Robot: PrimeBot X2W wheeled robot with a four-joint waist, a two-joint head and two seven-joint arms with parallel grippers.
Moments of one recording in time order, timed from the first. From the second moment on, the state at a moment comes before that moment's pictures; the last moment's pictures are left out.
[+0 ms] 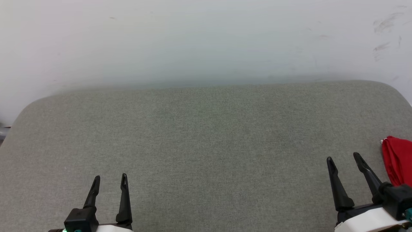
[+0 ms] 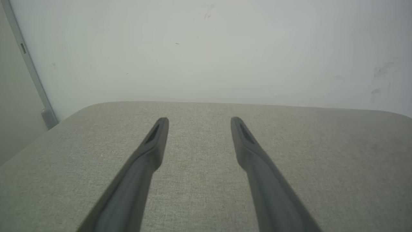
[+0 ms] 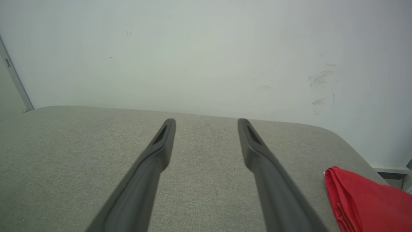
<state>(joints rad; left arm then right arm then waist) 0.11 0.12 -0.05 0.04 -0.18 0.06 -0.26 0.09 -0.14 -0.02 -0.10 0.14 0.13 -0.09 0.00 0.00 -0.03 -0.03</state>
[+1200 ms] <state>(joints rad) 0.14 0.10 -0.03 0.12 -0.32 0.04 -0.21 0.14 -0.11 -0.01 -0.09 0.29 0.13 -0.04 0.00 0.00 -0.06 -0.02</state>
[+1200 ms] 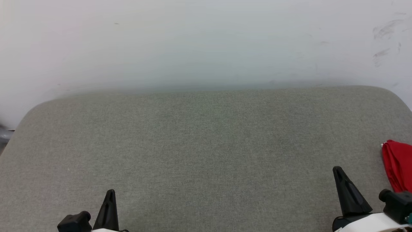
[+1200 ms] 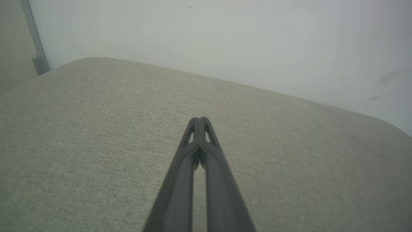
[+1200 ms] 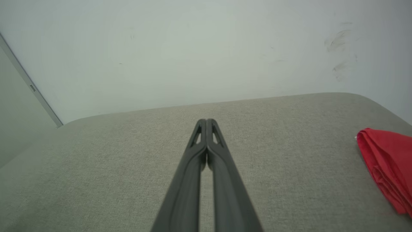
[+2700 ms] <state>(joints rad) 0.02 0.08 0.04 0.18 -0.98 -0.05 -0.05 0.02 -0.10 -0.04 0.08 0.99 0.13 0.02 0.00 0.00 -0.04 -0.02</state>
